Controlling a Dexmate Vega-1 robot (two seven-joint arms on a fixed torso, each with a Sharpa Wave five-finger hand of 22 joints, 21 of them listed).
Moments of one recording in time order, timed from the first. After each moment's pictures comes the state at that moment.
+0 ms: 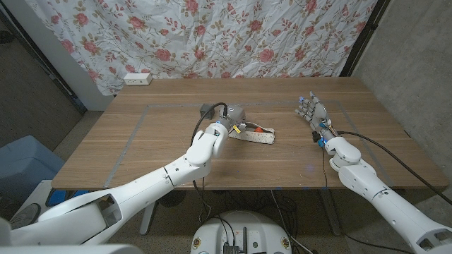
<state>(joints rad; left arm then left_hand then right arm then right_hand) 0.64 0.51 0.97 -1.78 1.06 0.56 -0.15 0.80 -0.05 0.58 -0.18 0.18 1.01 -0.17 0.20 0.17 0.50 -0.20 0.20 0.17 0.36 -0.04 0.19 0.16 0.28 -0.01 0.19 0.17 -0.97 -0.57 -0.32 -1.38 0.66 0.31 -0.02 0.18 0.09 0.26 -0.01 0.21 0.33 -0.06 0.19 0.18 0.24 0.01 0.20 0.20 0.14 0.03 0.20 0.28 0.38 0.06 0.19 0.16</state>
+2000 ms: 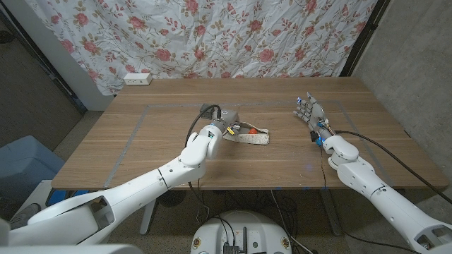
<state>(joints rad) 0.66 0.56 0.95 -1.80 1.01 0.59 -0.18 0.92 -0.11 0.50 -0.18 0.18 0.92 -0.18 0.18 0.18 0.49 -0.20 0.18 0.17 0.36 -0.04 0.18 0.16 0.32 -0.02 0.19 0.17 -0.94 -0.57 -0.34 -1.37 0.65 0.26 -0.03 0.17 0.10 0.27 -0.01 0.21 0.34 -0.06 0.19 0.18 0.24 0.01 0.20 0.20 0.14 0.03 0.20 0.26 0.38 0.06 0.19 0.16</state>
